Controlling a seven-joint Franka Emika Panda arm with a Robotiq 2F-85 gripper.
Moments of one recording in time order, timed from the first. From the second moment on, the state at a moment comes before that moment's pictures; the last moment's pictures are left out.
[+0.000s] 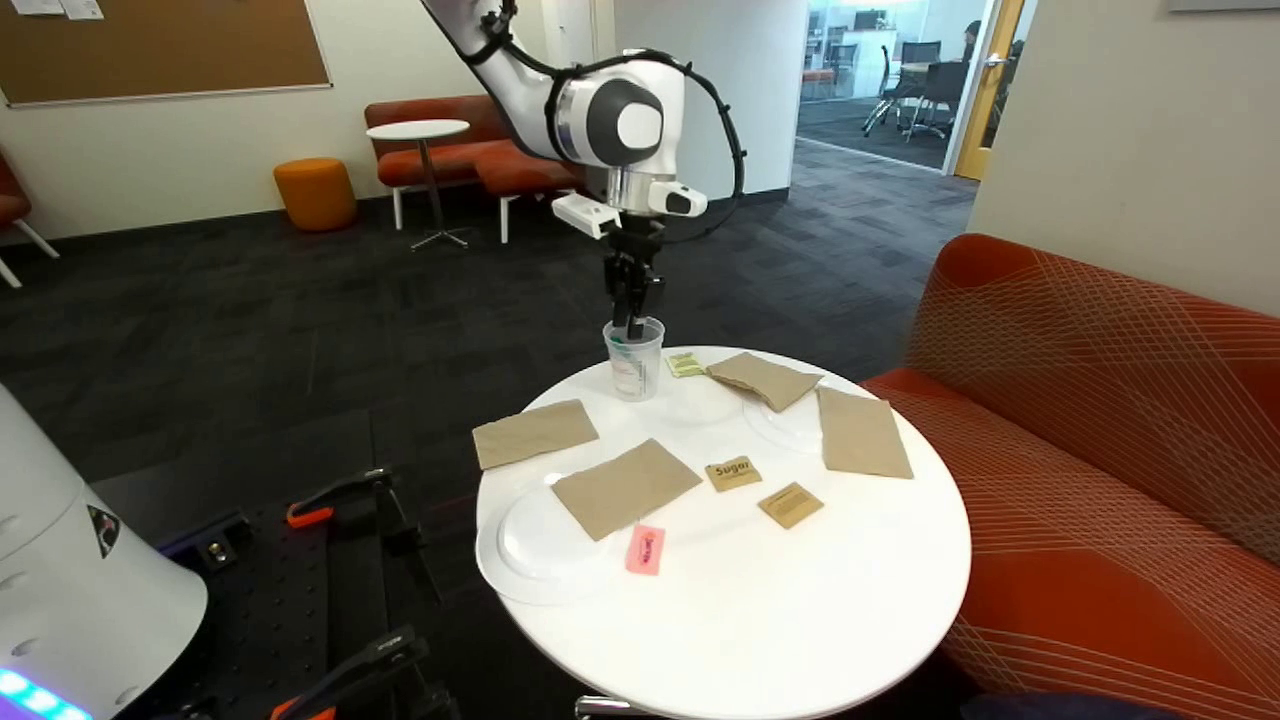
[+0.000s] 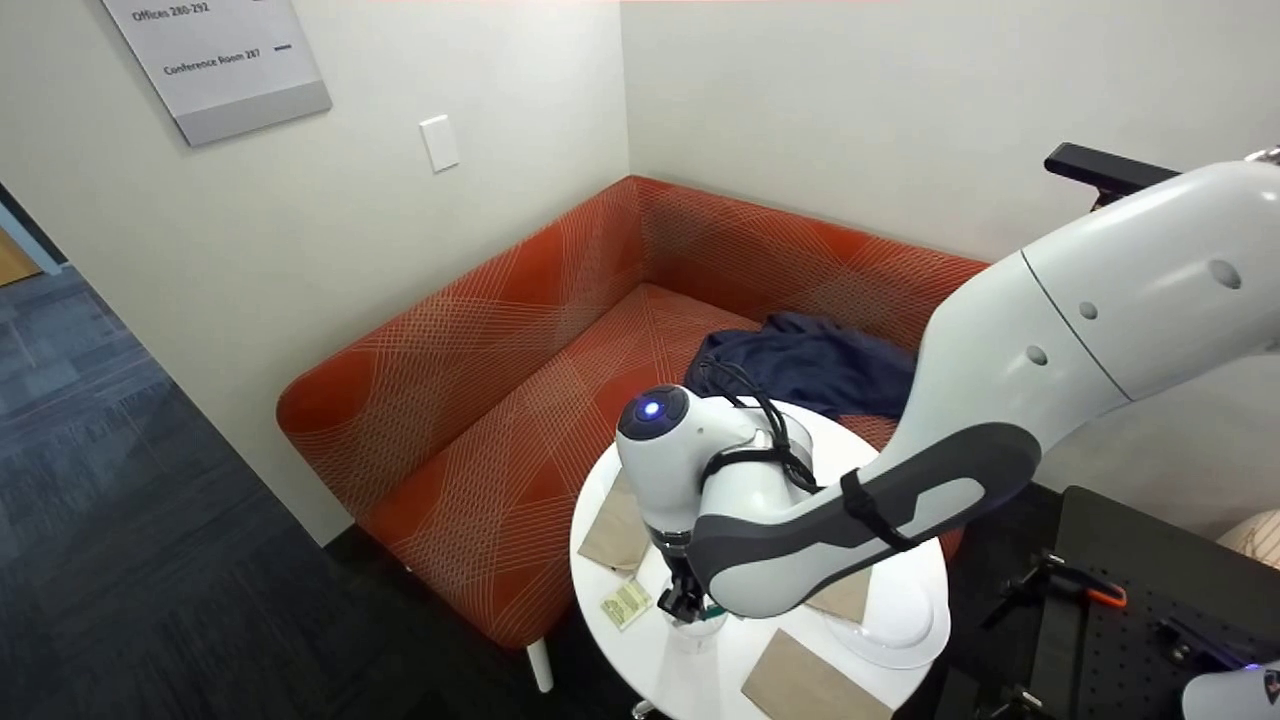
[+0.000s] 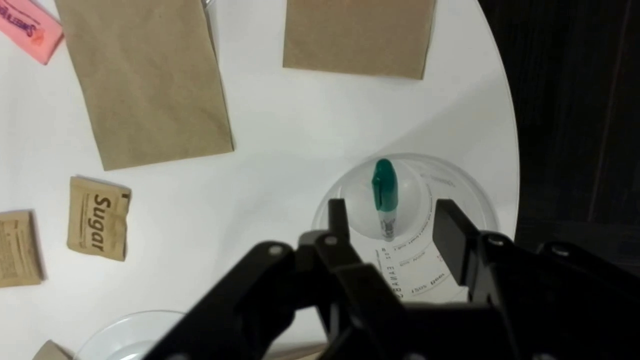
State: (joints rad) arm 0.27 0.64 0.08 -1.79 -0.06 2.24 0.36
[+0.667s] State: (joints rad) arm 0.27 0.68 0.08 -1.76 -0.06 2.23 0.36
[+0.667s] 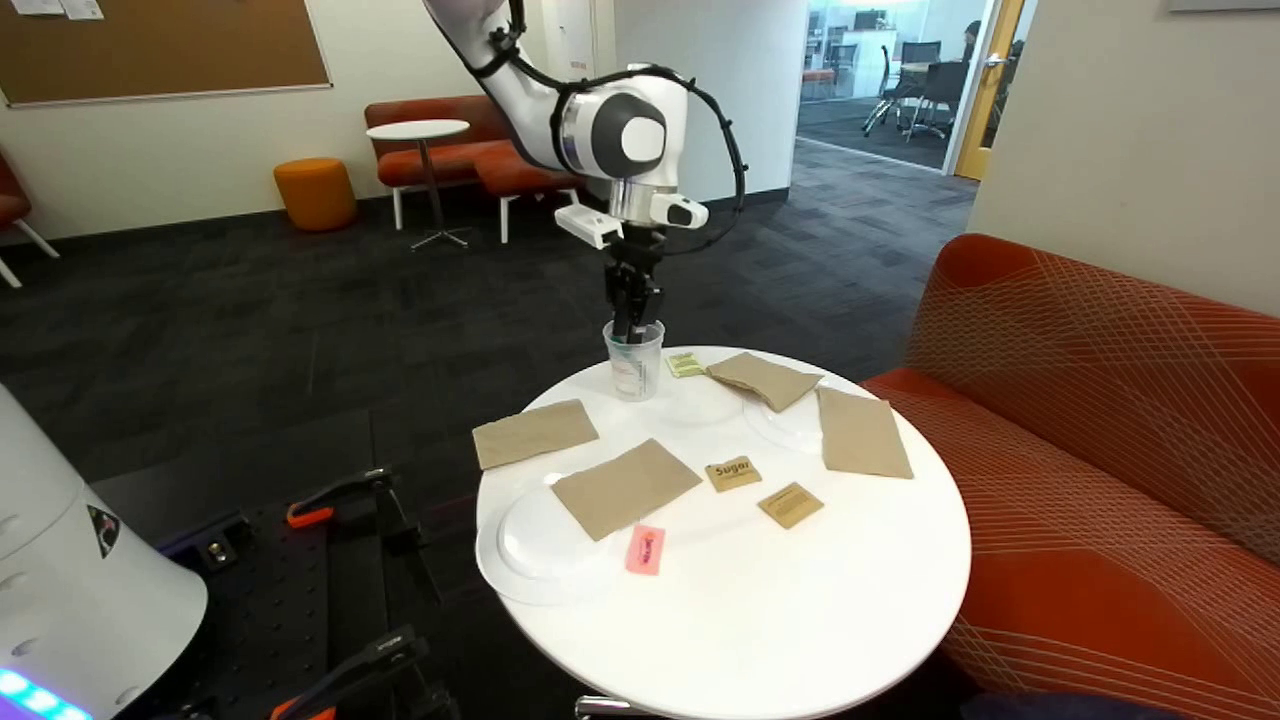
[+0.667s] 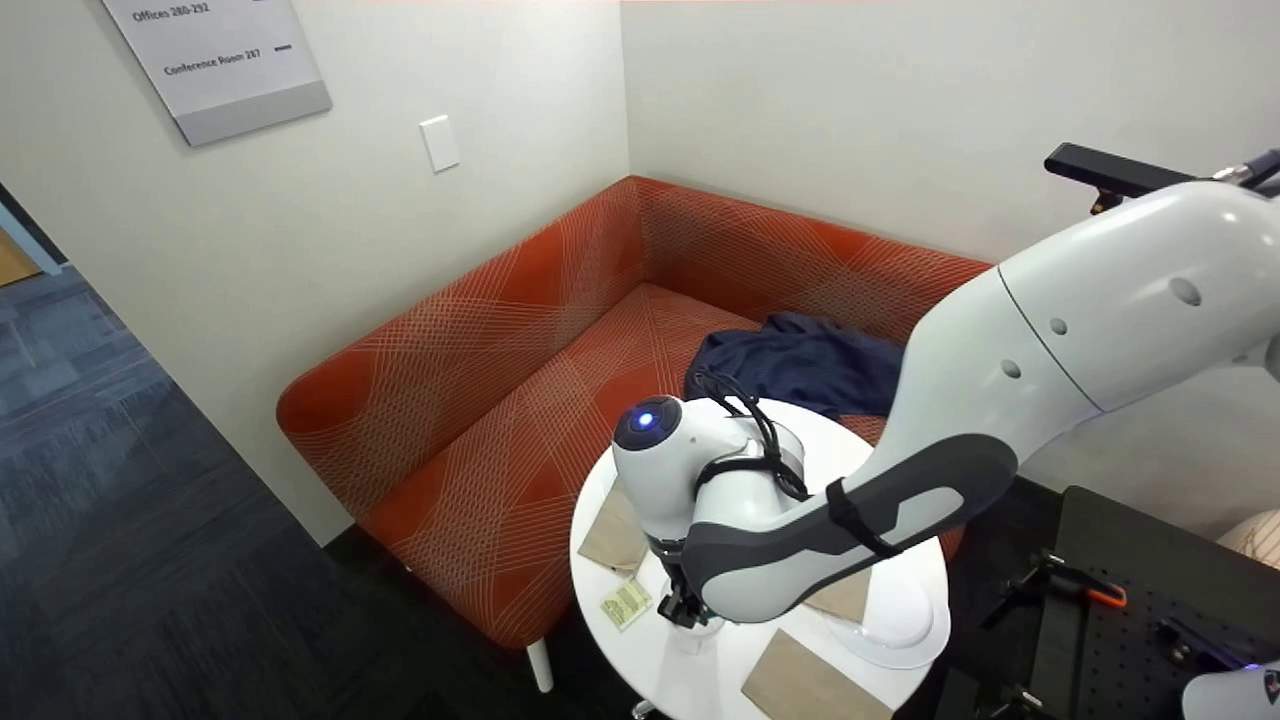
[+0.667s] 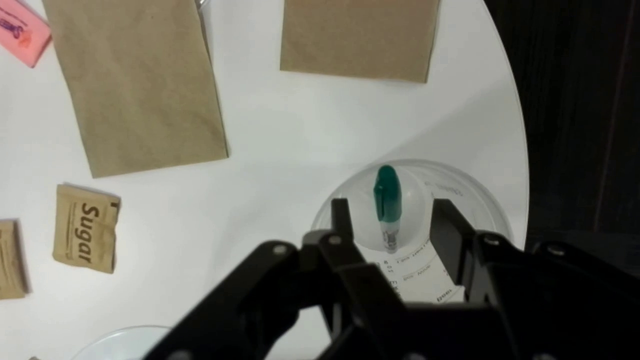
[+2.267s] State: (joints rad) arm 0.27 0.76 0.09 -1.63 -0.05 2.09 0.34
